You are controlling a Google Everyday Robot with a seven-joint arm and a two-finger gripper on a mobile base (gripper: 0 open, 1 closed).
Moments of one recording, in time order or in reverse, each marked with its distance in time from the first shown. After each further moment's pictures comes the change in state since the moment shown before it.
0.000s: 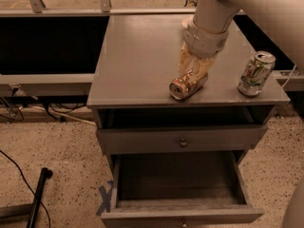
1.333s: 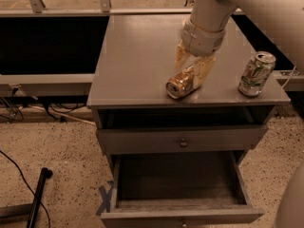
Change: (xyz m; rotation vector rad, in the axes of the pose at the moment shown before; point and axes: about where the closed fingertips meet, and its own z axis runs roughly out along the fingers) arm 0.000 -0.005 -0.006 0.018 0.002 0.004
